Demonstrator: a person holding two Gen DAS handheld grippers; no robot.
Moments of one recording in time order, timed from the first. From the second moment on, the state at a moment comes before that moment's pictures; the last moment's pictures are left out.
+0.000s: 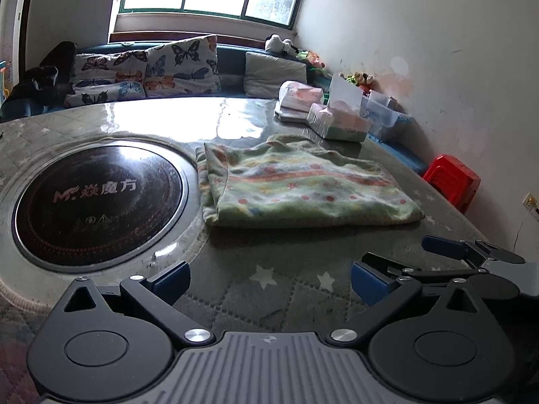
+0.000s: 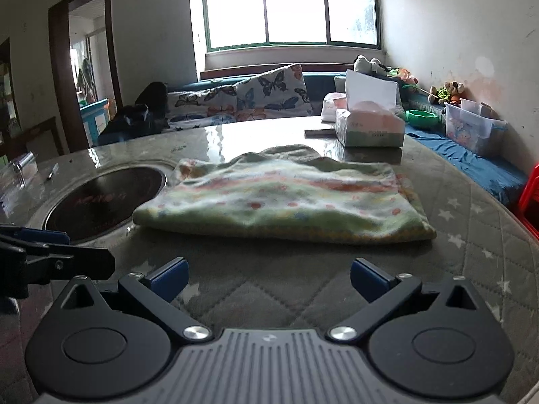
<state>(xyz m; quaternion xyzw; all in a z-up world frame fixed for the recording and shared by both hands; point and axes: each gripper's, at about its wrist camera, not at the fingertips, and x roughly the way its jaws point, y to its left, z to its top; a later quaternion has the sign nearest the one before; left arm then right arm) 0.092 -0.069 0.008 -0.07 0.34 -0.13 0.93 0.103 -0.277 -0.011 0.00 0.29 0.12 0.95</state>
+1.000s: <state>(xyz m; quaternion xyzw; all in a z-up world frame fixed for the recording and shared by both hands) 0.077 -0.082 -0.007 -0.04 0.37 -0.12 0.92 0.093 -0.280 -0.020 0.02 0.32 0.10 0.94</state>
